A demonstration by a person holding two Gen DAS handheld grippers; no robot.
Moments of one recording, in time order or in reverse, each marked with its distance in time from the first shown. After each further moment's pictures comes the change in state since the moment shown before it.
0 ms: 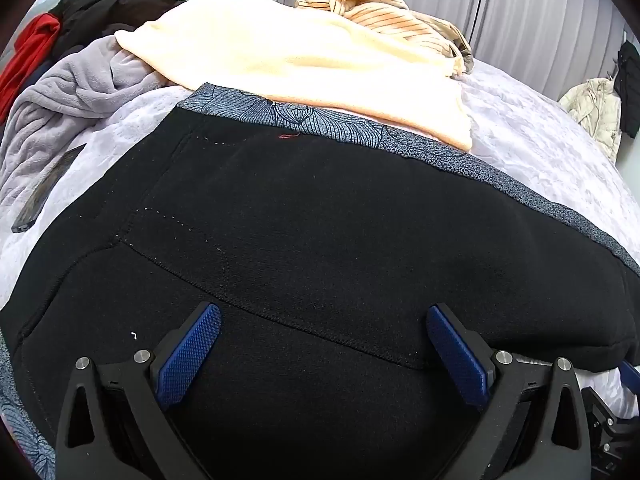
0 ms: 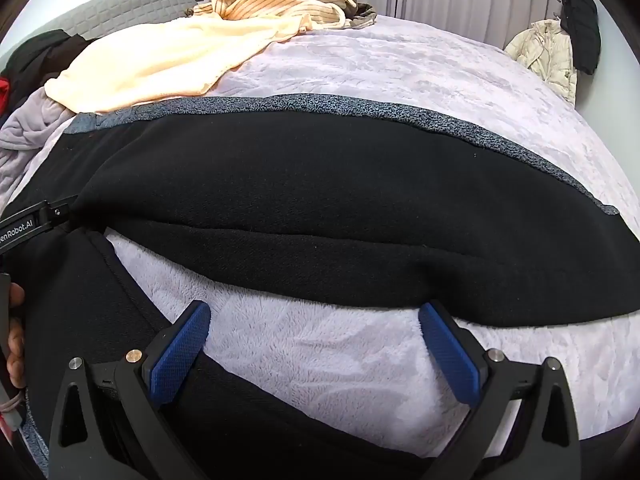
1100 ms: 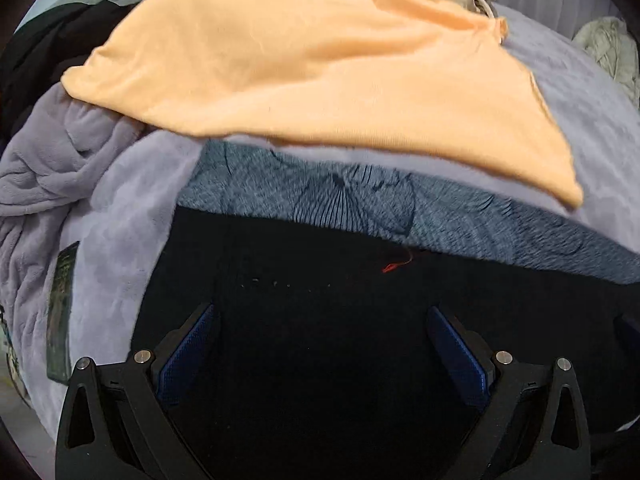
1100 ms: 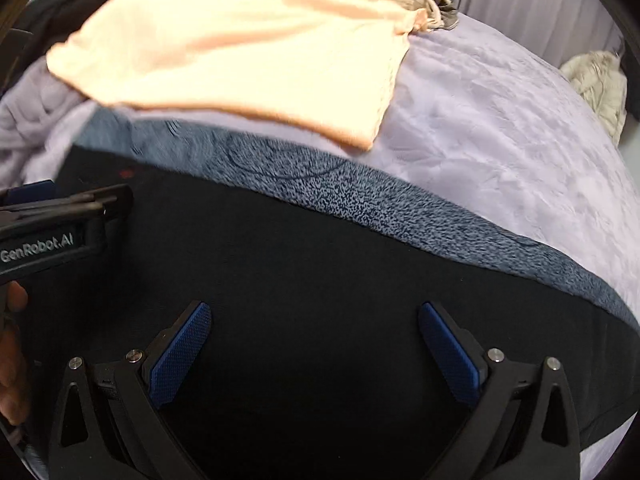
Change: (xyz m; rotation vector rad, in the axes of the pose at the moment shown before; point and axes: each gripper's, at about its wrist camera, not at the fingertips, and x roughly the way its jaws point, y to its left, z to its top) left arm 0.085 0.054 0.108 0.167 0.201 0.044; right arm 0.085 0.163 0.114 -0.146 0.147 -0.015
